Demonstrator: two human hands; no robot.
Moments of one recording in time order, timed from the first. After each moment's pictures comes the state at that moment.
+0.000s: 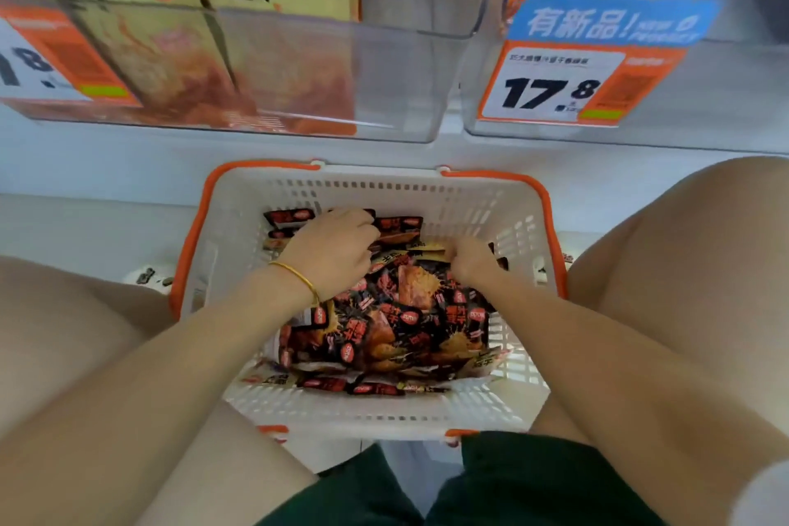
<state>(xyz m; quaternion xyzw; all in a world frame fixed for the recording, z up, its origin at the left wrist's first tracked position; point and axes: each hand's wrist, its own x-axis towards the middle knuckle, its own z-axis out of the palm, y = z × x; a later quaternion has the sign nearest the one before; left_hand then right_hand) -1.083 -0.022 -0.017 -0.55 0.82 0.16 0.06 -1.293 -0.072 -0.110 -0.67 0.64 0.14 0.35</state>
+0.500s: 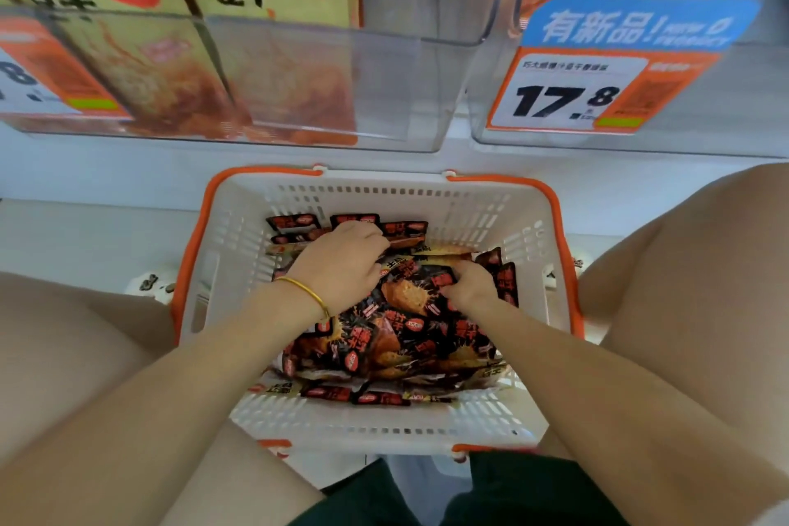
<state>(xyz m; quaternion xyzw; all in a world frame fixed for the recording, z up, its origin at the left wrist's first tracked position) -1.087 -0.024 -0.028 -0.56 0.80 0.22 0.06 -1.290 -0.045 -0.145 -0.59 0.70 0.07 0.40</state>
